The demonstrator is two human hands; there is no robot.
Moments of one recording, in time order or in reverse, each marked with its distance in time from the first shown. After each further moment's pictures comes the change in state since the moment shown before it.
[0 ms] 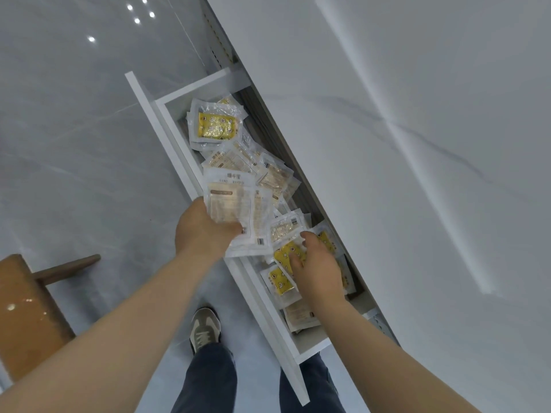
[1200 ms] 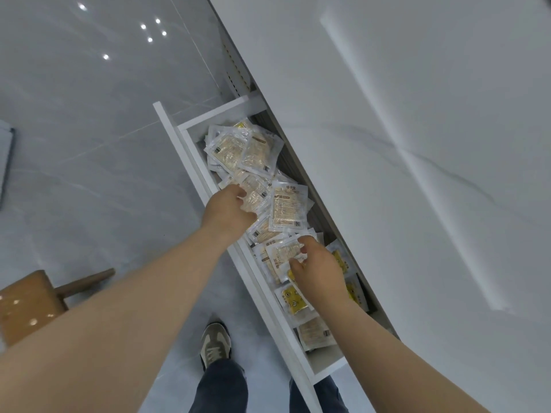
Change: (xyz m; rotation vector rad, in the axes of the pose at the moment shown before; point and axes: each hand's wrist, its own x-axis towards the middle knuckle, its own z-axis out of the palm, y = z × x) left_hand 0.056 0.033 -0.015 0.150 -0.146 0.188; right_hand 0.018 -0.049 -0.011 -0.026 -0.067 -0.041
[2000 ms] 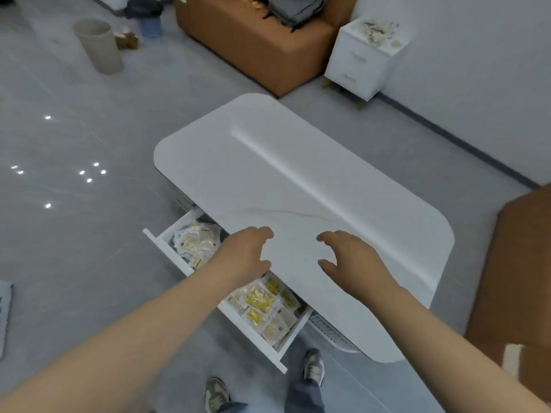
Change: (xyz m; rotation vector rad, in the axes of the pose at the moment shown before) left_hand -0.332 0.204 -0.120 0.585 -0.242 0.750; right_hand -0.329 -0.060 -0.284 -0.361 0.371 -0.098
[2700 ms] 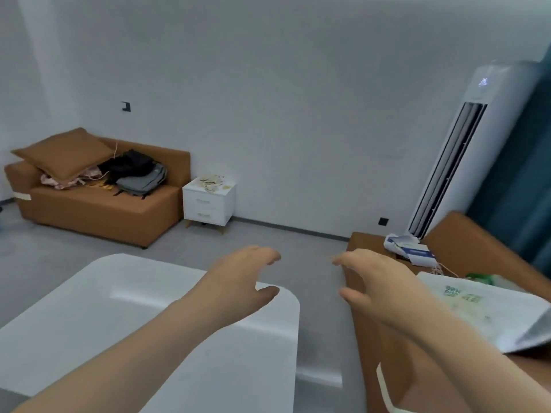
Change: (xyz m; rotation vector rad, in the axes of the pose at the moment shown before) left_hand -0.171 0.410 -0.048 0.220 0.280 0.819; right_hand -0.401 0.151 -0.258 -0.166 0.489 0.331
